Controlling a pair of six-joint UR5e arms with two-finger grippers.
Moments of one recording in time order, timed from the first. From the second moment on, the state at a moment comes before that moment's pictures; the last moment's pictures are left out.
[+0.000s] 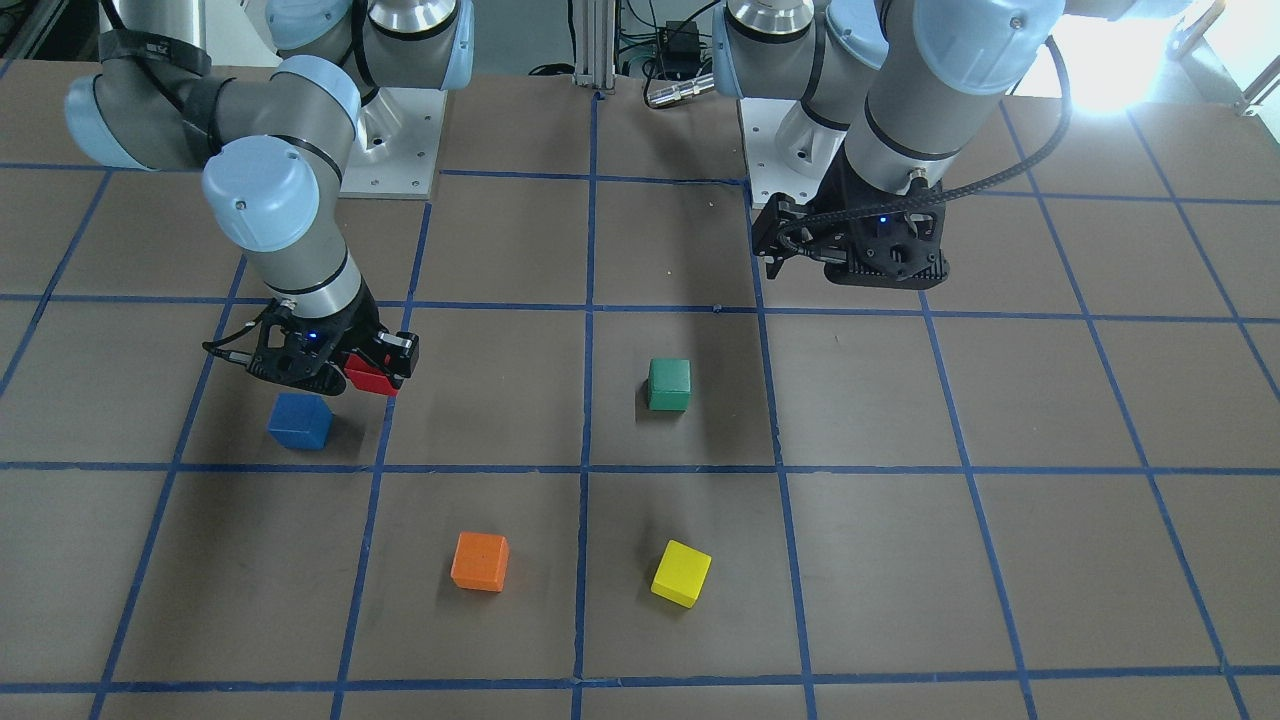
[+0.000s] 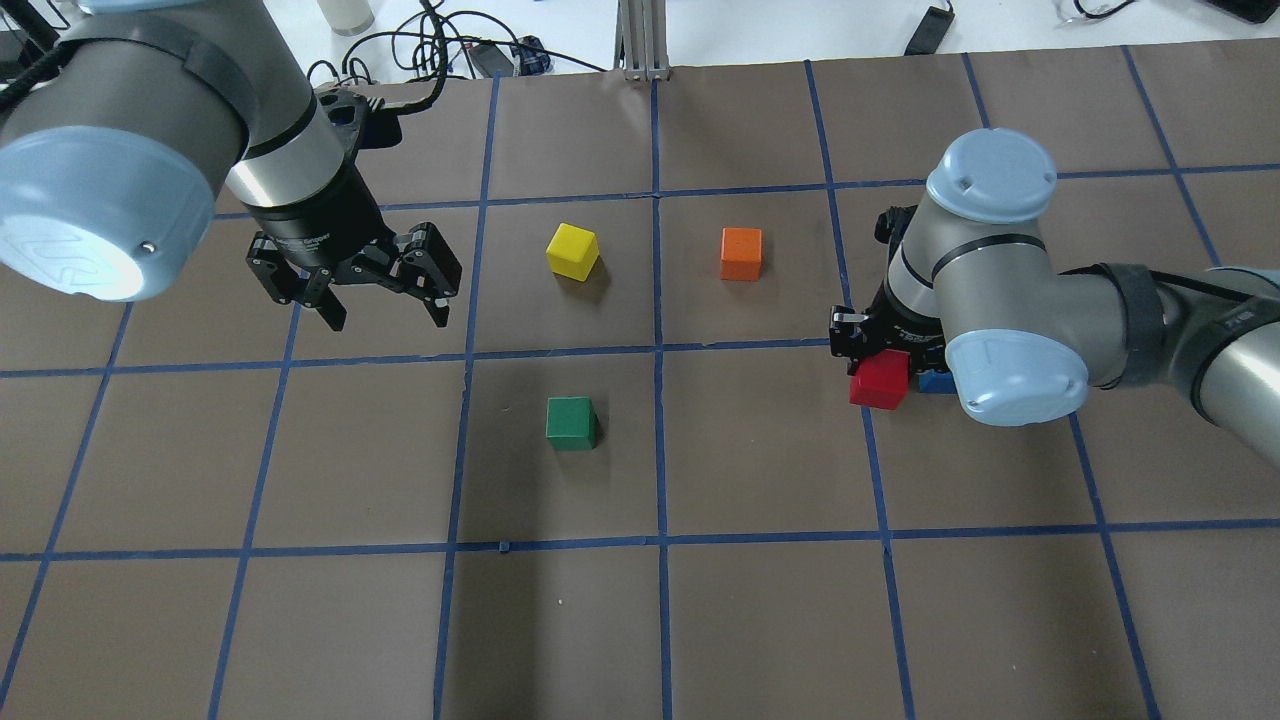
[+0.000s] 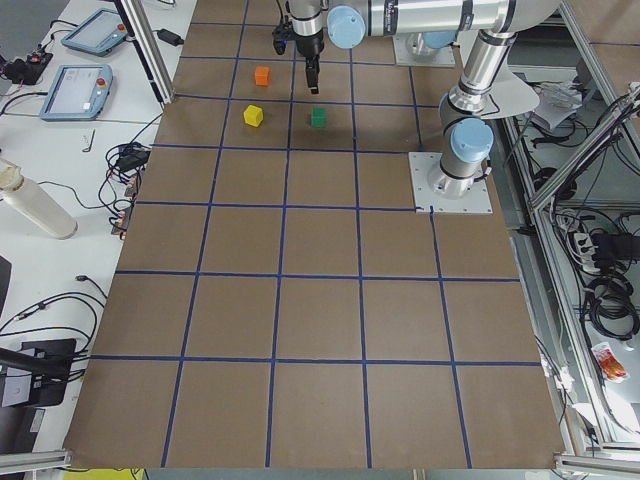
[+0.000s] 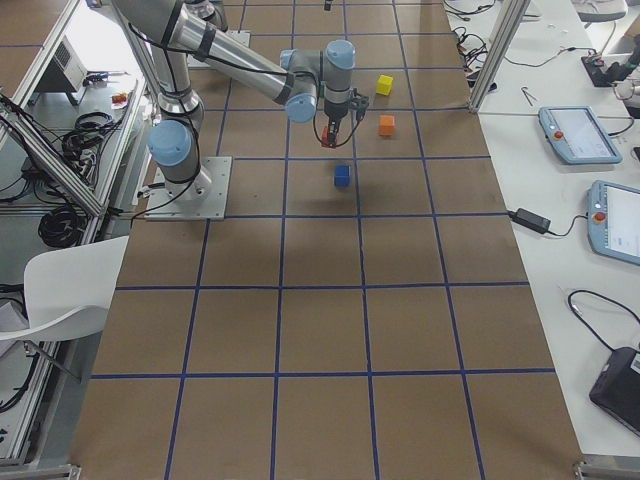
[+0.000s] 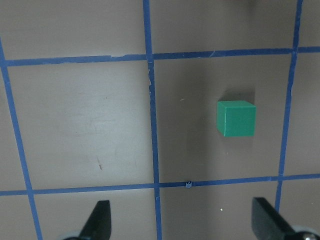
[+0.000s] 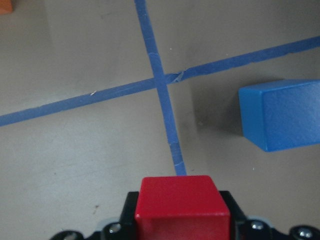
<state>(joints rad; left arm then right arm) -1.60 -1.59 -1.67 -1.58 1.54 0.00 1.55 -1.44 2.06 -2.18 -1.57 0.20</state>
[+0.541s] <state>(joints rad) -1.60 -1.59 -1.67 -1.58 1.54 0.00 1.48 -1.45 2.06 -2.25 -1.61 0.08</state>
